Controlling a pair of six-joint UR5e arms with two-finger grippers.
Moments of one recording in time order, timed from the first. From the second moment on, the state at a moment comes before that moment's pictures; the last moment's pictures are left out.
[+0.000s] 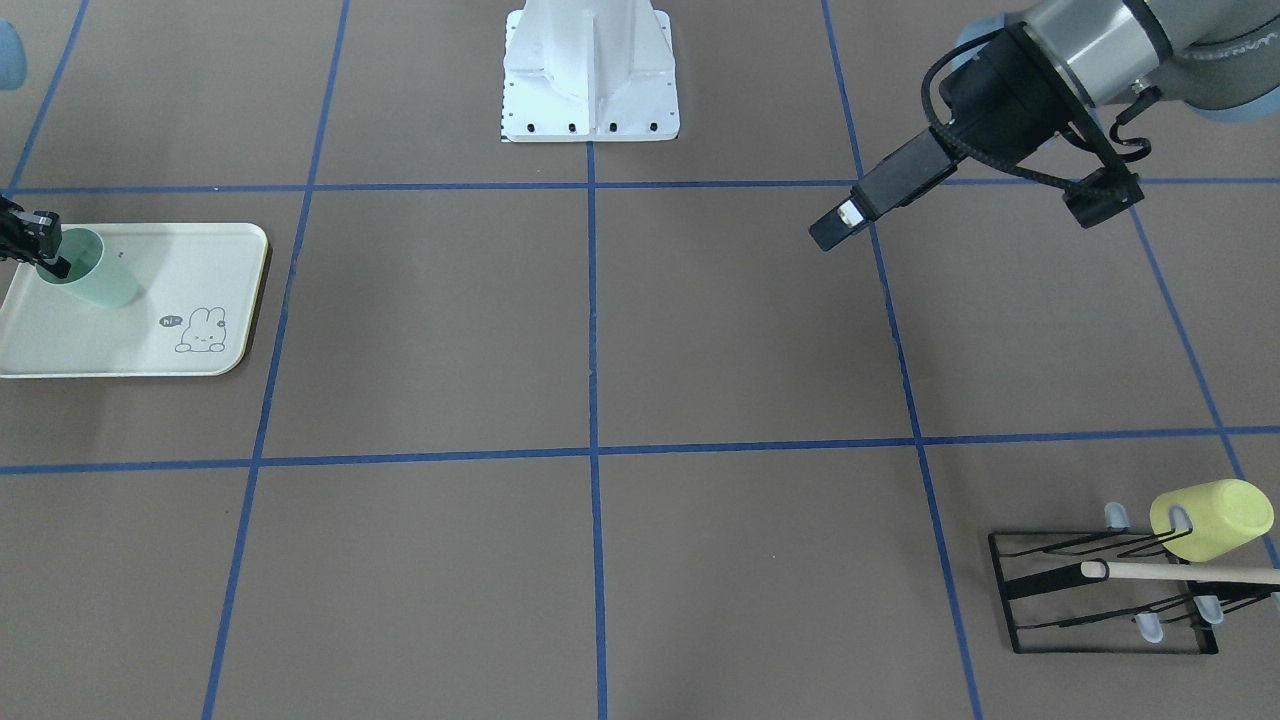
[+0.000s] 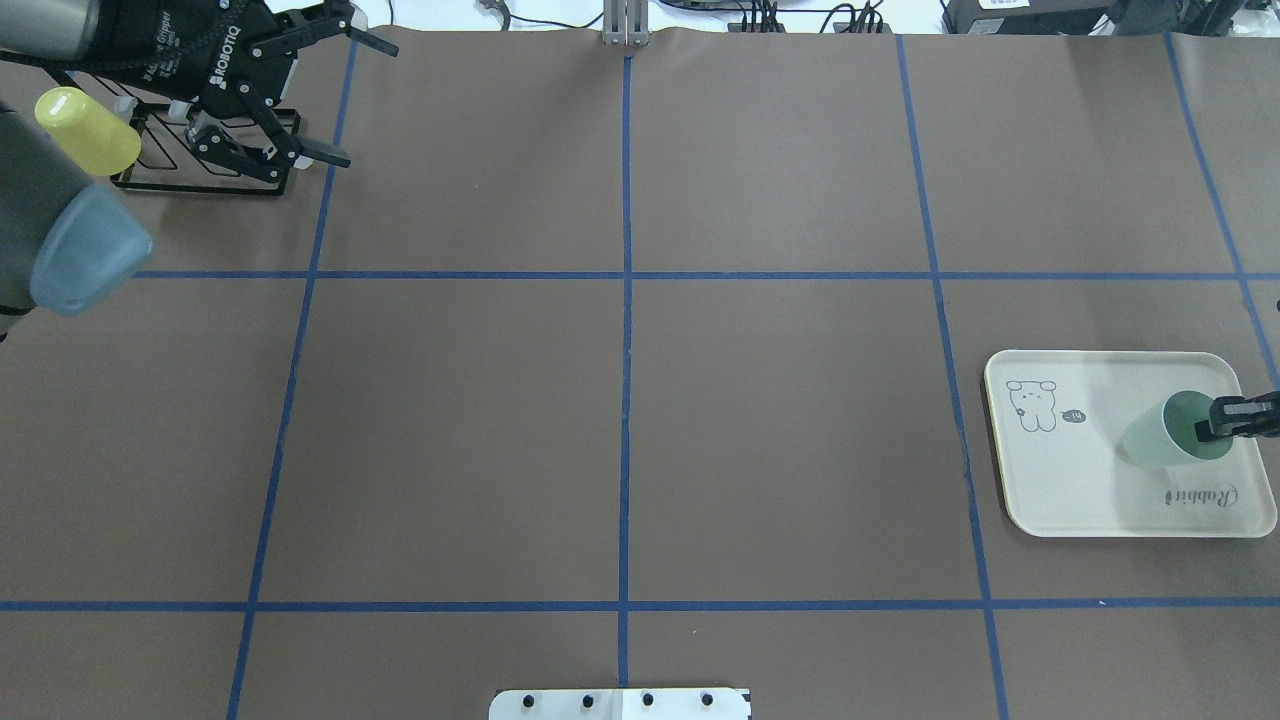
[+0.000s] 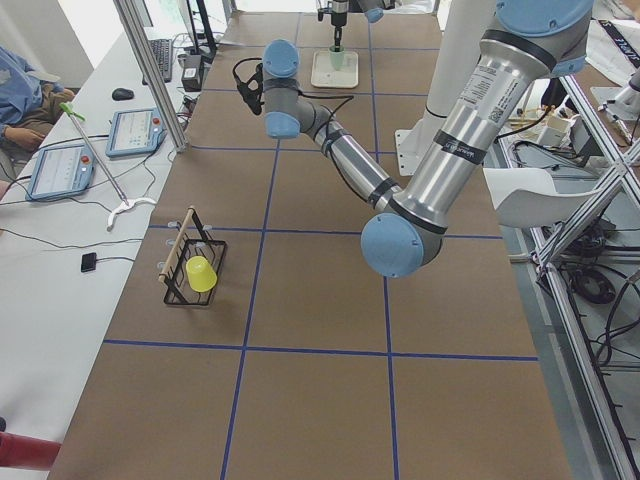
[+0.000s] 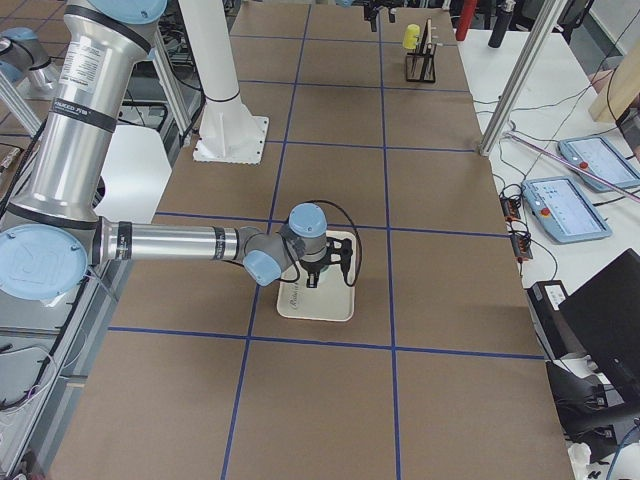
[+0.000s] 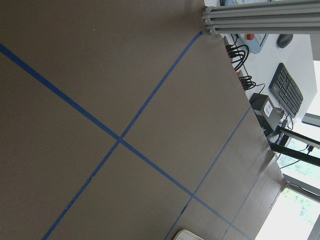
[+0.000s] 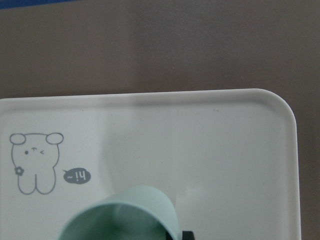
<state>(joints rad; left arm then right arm) -1.05 -2.07 -1.81 -2.34 -2.39 -2.13 1.02 -1.88 1.77 -0.86 2.25 0.83</state>
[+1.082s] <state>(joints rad) -1.06 -2.07 -1.81 -2.32 -2.39 -2.10 1.15 -1.89 1.82 -0.88 2.32 0.77</state>
